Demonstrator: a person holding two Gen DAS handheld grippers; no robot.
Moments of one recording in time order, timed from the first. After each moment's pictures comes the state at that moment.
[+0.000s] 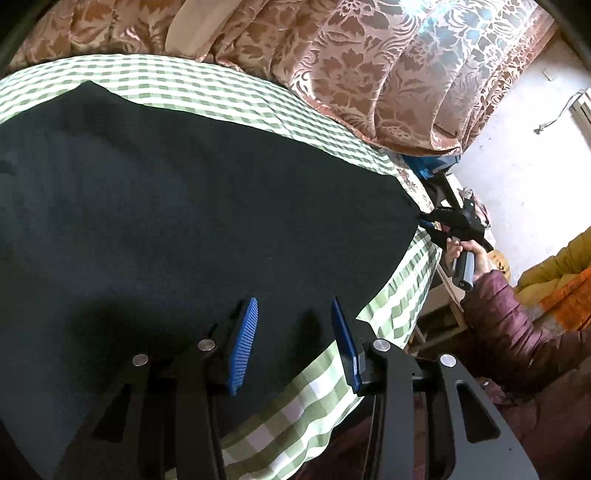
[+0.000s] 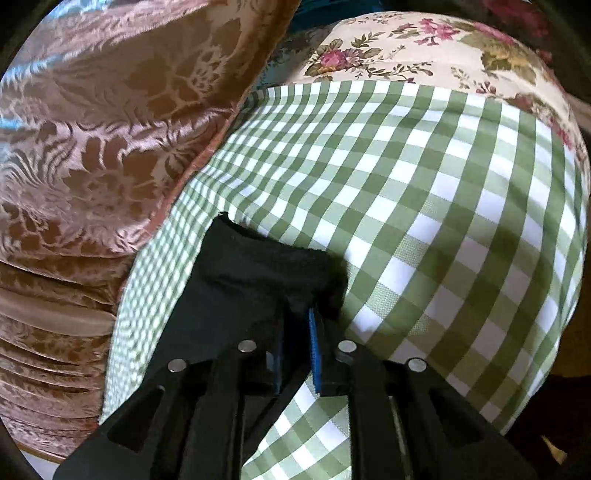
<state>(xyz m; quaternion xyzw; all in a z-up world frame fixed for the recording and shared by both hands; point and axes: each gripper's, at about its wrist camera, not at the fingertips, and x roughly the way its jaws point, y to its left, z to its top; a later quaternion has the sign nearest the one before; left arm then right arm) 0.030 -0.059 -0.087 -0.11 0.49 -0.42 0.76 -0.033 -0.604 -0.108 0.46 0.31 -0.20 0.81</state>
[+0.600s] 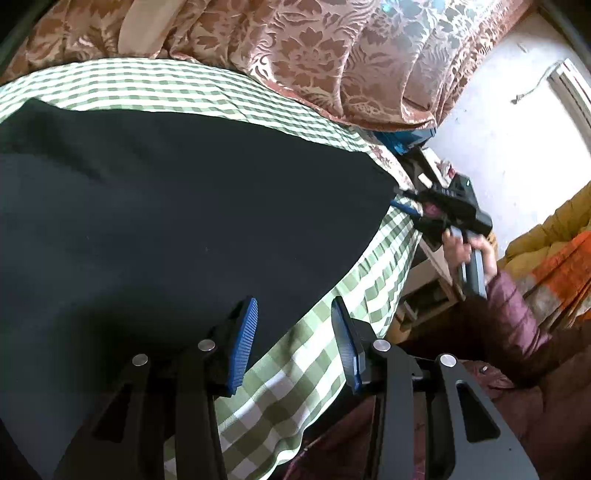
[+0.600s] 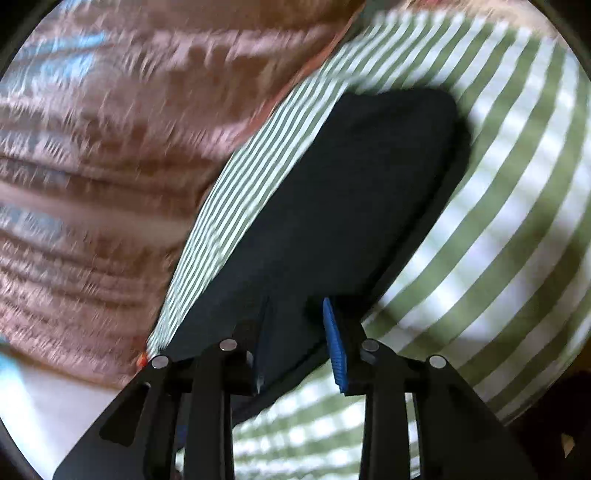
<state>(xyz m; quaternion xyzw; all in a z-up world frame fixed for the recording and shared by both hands) 0.021 -0.088 -0.085 -0.09 0.48 -0.47 0.74 -0.043 -0.507 -0.102 0.47 0.36 0.00 0.81</state>
